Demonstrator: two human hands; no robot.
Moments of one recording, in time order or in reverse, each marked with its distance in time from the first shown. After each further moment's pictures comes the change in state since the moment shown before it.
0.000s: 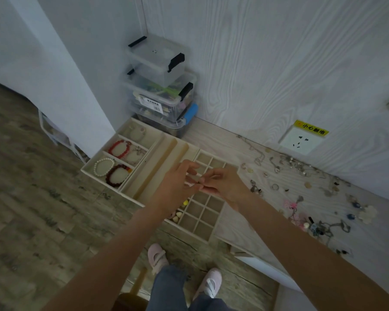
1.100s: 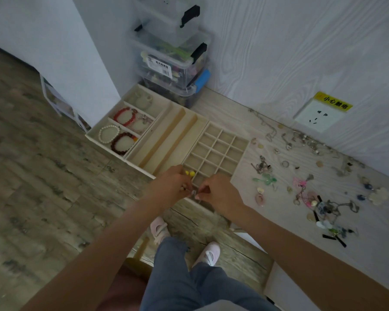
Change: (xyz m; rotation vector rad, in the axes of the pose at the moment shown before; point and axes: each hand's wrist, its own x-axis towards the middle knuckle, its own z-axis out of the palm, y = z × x) left_hand -0.050 -0.047 0.014 0.459 -0.235 -0.011; right_hand -0.013 0.080 0.019 -1.102 -0.044 -0.168
